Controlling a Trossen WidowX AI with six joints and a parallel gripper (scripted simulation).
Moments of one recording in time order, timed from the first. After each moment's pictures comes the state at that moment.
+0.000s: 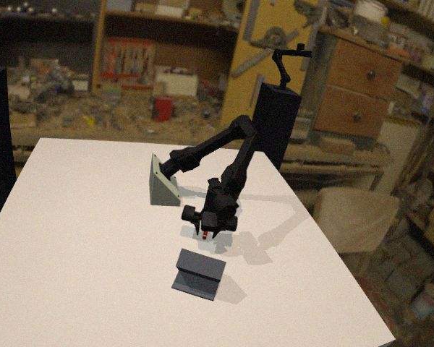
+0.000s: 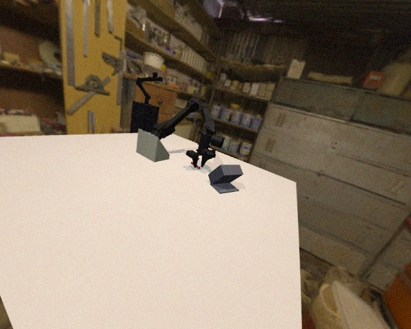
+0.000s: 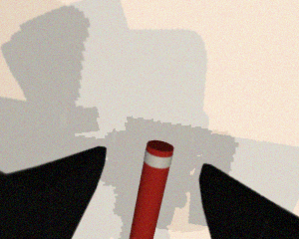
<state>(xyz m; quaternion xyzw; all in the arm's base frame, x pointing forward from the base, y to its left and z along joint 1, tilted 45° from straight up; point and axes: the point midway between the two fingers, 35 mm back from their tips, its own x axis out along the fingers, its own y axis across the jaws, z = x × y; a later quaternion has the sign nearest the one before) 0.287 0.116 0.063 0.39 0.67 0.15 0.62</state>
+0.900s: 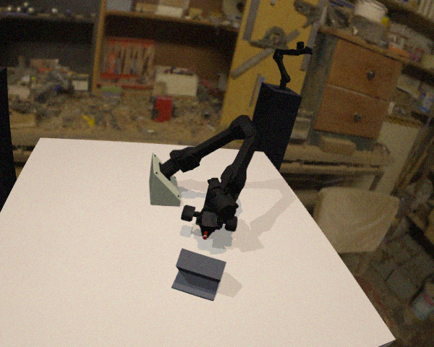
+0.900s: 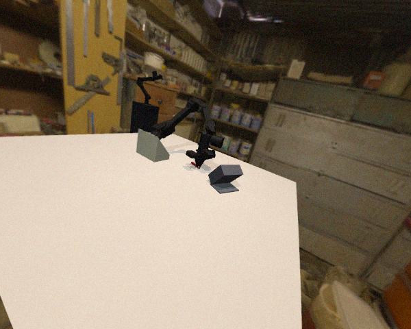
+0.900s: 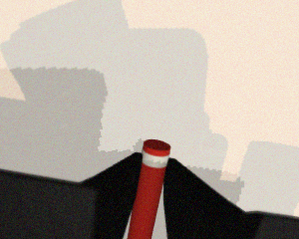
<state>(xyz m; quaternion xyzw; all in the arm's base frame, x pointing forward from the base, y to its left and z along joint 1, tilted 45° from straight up) 0.286 0.116 0.062 0.39 0.67 0.15 0.61</state>
